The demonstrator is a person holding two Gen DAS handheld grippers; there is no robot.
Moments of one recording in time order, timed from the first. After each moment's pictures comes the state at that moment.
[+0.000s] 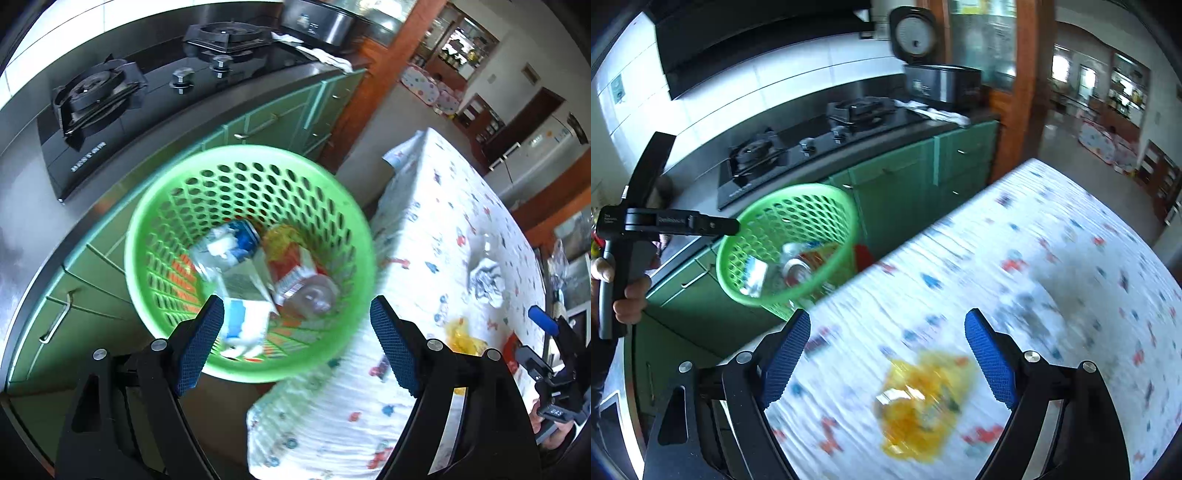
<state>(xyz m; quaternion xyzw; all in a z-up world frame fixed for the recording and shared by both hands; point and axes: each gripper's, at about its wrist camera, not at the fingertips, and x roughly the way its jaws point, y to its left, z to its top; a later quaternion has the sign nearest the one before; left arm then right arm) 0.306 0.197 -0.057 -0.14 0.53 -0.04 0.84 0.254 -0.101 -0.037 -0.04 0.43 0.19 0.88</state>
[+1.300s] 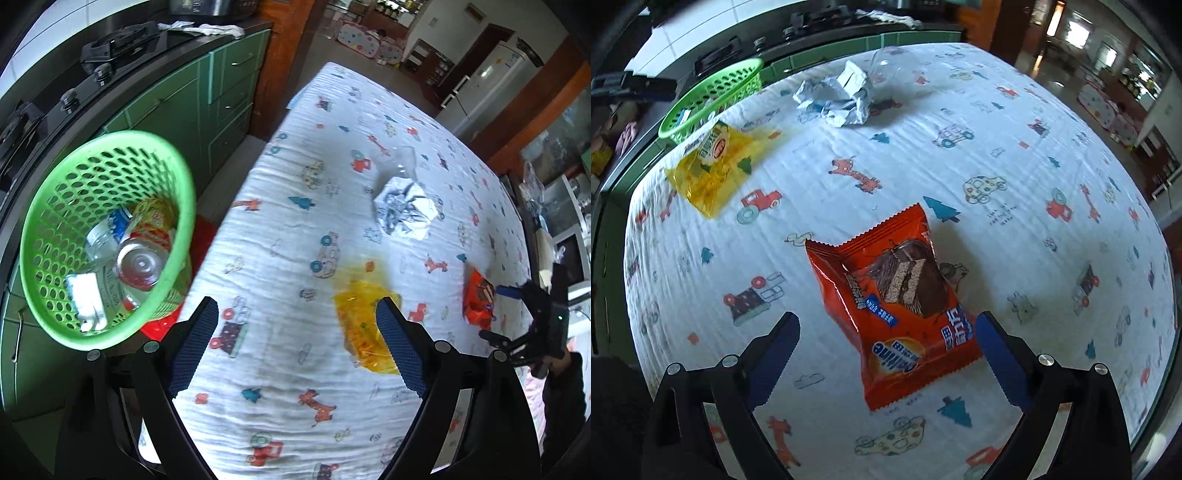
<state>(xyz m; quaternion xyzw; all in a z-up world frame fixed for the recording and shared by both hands) 0.291 0.026 -0.062 -0.07 0.55 -0.15 0.82 0.206 -0.313 -0.140 -0.14 0.55 0.19 0.80</state>
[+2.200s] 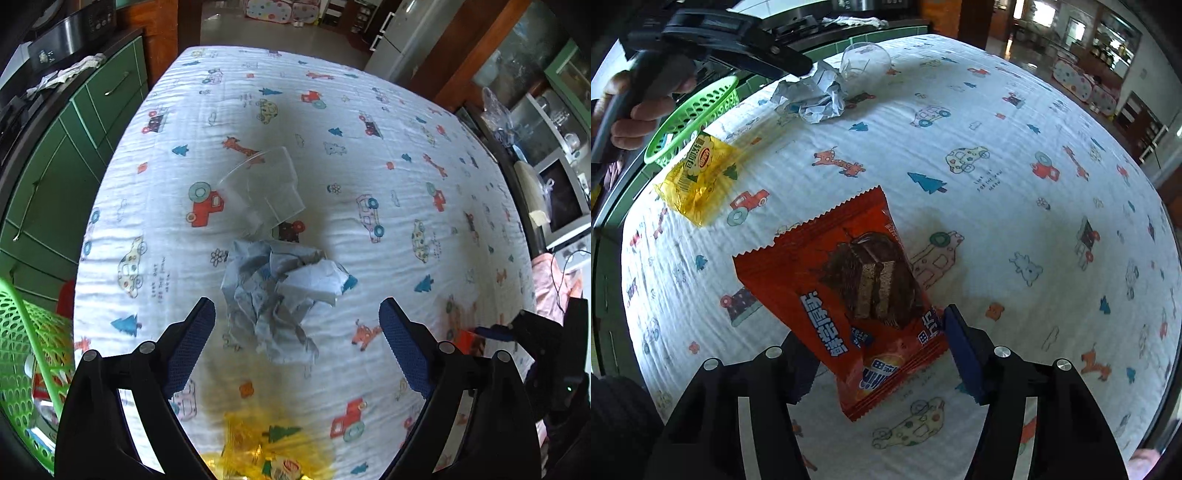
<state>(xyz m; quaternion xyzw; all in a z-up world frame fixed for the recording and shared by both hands) 0.385 -0.151 -0.099 0.04 0.57 -0.27 0.78 0.181 -0.326 -0.142 -0.07 0.55 0.14 0.82</state>
